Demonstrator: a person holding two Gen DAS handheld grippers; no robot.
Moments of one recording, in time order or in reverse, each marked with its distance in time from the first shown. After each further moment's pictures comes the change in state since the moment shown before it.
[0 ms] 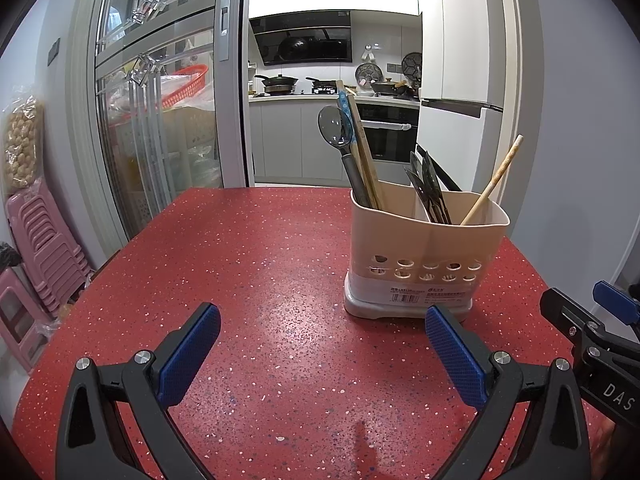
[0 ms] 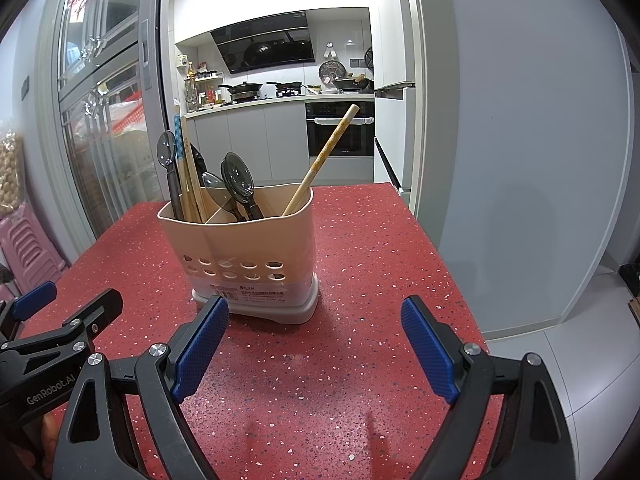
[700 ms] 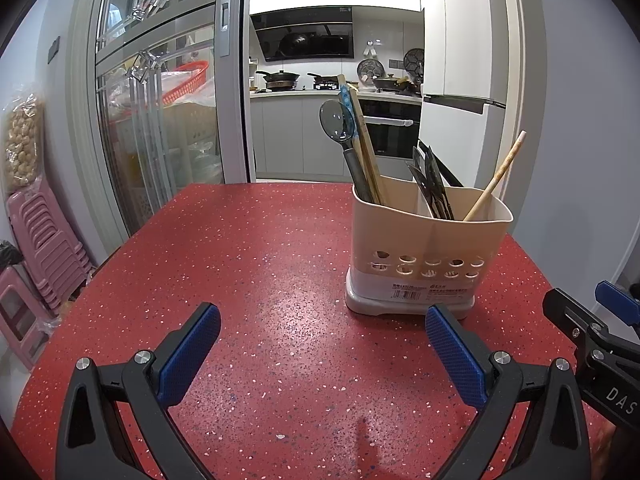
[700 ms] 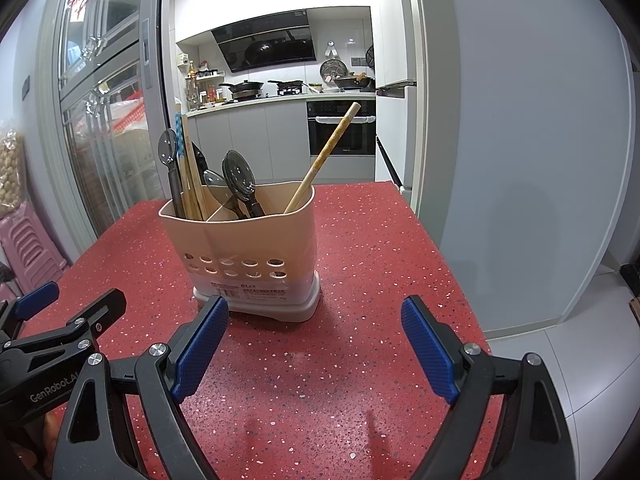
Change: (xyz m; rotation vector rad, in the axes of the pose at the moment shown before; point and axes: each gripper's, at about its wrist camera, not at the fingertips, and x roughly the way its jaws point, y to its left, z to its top) left arm 0.003 -0.001 0.000 -0.001 0.016 0.009; right arm -0.001 0.002 -0.004 -0.002 0.004 0.006
